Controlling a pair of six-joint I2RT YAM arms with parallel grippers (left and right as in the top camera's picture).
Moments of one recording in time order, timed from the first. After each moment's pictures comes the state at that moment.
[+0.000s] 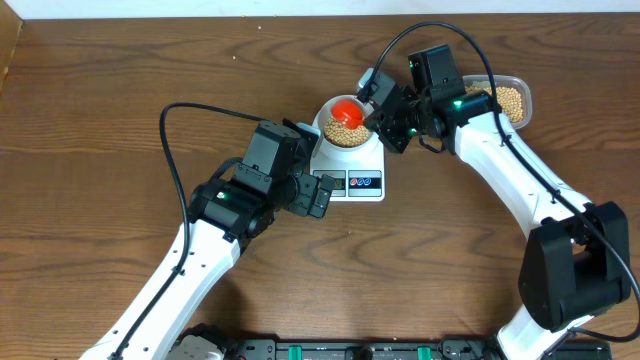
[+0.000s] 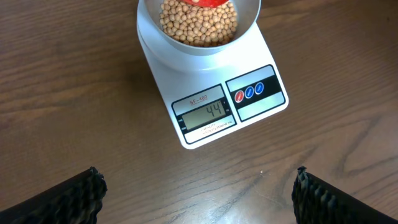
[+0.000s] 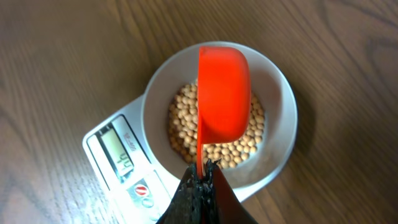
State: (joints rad) left arm -0.48 1.27 1.02 -0.71 0.07 -0.08; right arm 0.35 1.83 1.41 -0.55 -0.47 -0.50
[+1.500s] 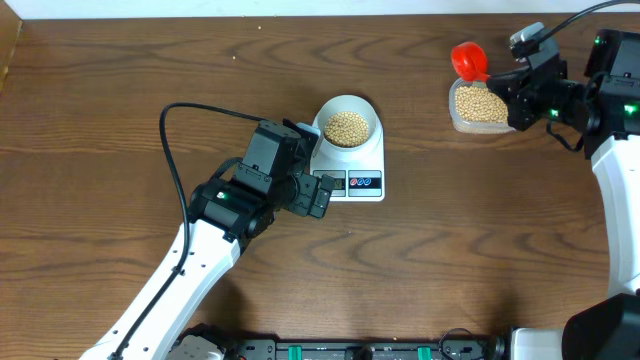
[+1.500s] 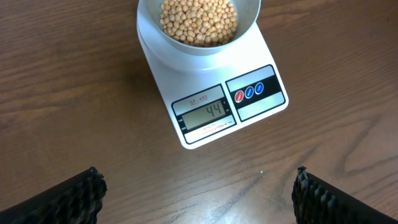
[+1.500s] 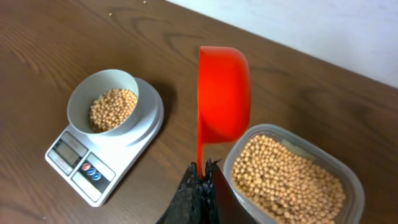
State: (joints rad) left arm -0.48 1.27 1.02 -0.71 0.07 -0.08; right arm -0.15 1.55 1.41 -0.69 -0.66 -0.49
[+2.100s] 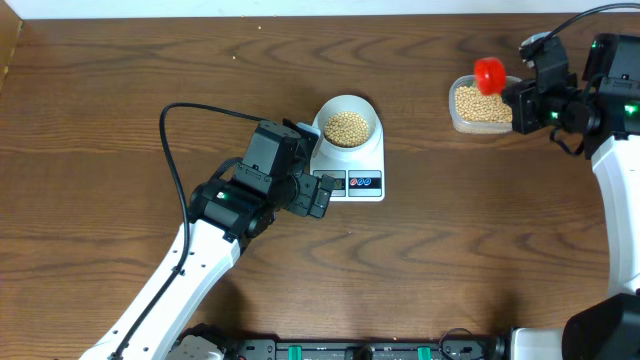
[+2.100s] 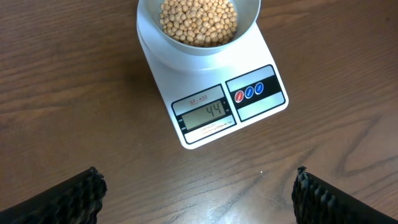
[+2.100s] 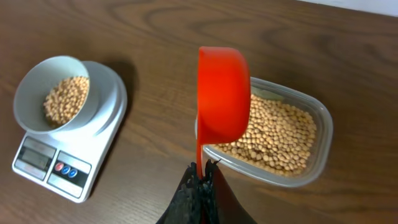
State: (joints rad) left arm -0.48 1.27 1.02 -0.71 0.07 -0.08; right arm -0.16 1.55 1.41 -0.75 -0.44 -0.33
